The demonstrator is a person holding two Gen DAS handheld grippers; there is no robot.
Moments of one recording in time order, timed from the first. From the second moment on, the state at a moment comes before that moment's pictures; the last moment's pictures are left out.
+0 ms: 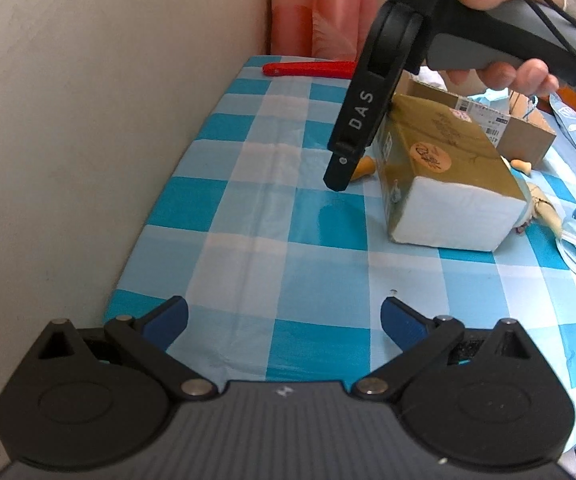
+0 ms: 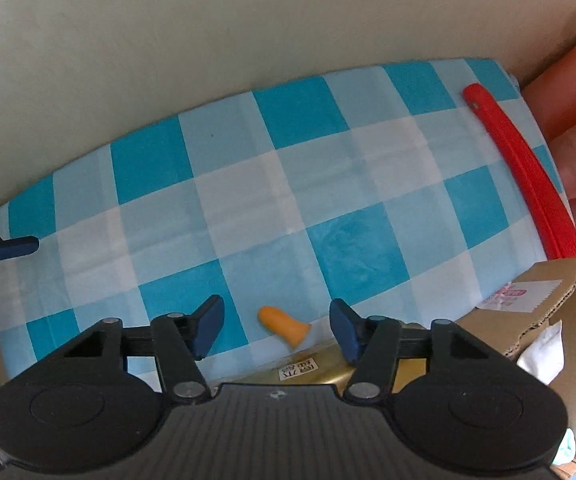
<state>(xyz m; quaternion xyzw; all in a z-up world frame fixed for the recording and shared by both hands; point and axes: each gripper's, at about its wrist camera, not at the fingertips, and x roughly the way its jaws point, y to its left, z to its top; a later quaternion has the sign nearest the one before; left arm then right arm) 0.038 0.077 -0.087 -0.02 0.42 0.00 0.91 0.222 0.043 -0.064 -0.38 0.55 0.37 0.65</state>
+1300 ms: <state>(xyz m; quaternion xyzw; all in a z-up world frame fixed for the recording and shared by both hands) 0.028 0.061 -0.076 0.01 0.41 -0.03 0.91 0.160 0.030 -0.009 -0.35 0.51 0.41 0.67</state>
